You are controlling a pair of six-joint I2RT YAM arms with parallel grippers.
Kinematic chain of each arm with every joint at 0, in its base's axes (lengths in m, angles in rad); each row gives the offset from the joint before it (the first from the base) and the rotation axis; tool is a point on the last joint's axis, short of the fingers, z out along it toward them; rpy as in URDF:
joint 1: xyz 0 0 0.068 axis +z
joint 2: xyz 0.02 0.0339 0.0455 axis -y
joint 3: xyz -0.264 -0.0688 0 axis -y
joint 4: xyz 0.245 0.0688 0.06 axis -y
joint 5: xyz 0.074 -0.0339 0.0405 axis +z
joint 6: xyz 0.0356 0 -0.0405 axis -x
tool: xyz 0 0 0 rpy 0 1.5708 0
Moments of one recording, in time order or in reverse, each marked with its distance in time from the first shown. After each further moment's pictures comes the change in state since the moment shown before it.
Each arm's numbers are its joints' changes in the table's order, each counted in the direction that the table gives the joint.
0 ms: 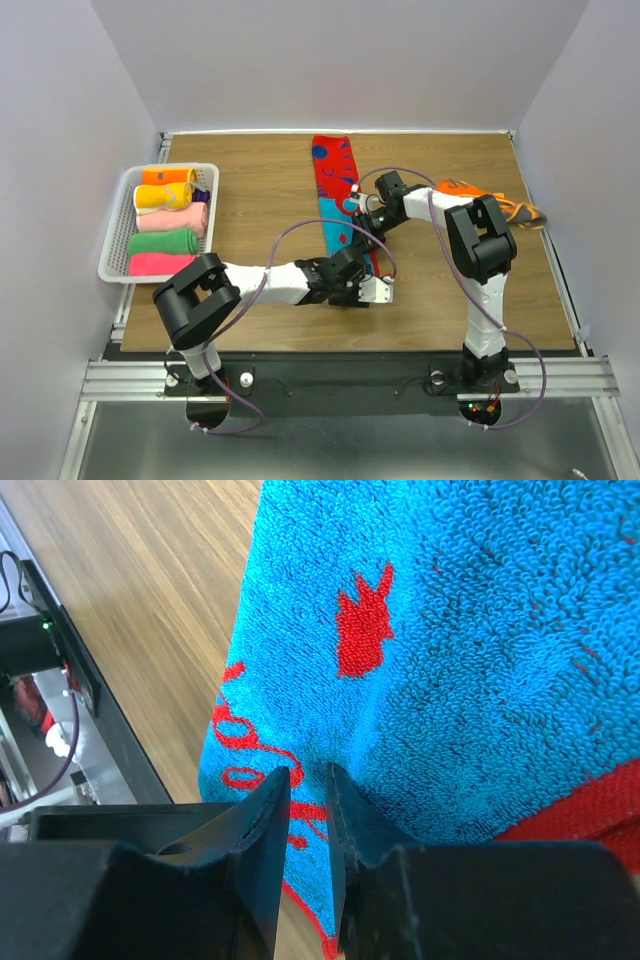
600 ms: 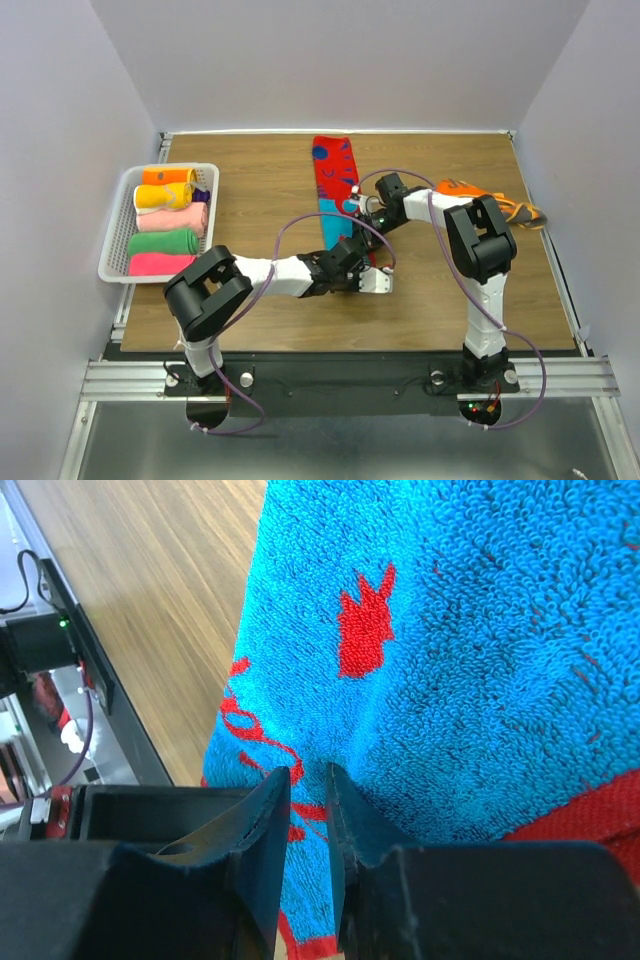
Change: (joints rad) left arm 0.054 -0.082 0.030 0.081 0.001 -0.039; right arm 0.000 -0.003 -0.018 0.018 0.038 -0.005
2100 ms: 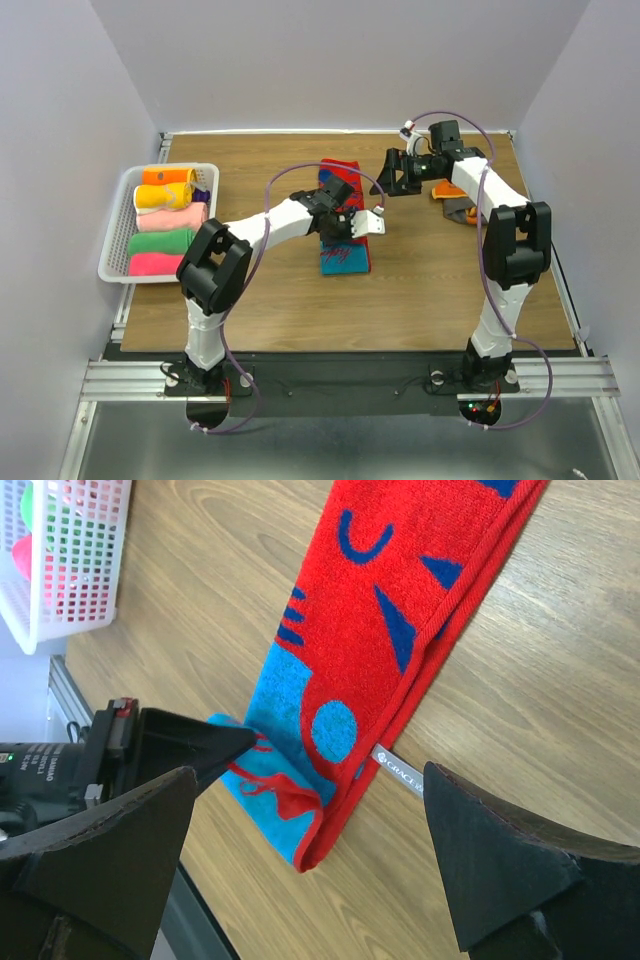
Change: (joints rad) left arm 0.261 -0.149 0.484 -0.503 -0.235 -0.045; right arm -0.247 0.143 0.243 -0.022 -0.064 -0.093
